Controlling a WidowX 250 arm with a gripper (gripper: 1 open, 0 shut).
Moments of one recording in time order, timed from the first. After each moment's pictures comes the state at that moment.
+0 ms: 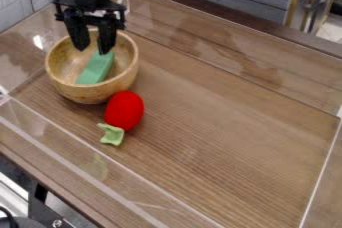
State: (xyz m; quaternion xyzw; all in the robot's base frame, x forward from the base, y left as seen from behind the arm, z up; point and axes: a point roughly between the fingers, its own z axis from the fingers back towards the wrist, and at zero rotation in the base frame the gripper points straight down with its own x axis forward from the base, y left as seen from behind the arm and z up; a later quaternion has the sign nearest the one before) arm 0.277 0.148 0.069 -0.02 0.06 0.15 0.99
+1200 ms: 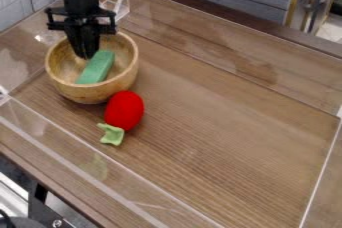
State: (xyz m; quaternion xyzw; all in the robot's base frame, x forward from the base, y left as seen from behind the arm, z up) arm 0.268 0.174 0.053 -0.04 0.05 0.18 0.98
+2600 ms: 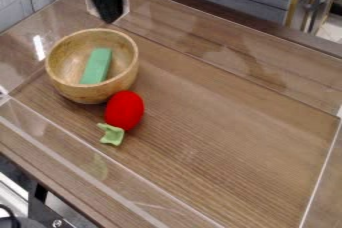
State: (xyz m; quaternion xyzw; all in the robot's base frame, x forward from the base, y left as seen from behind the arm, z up) arm 0.289 0.100 0.130 -0.10 0.02 0.04 0.99
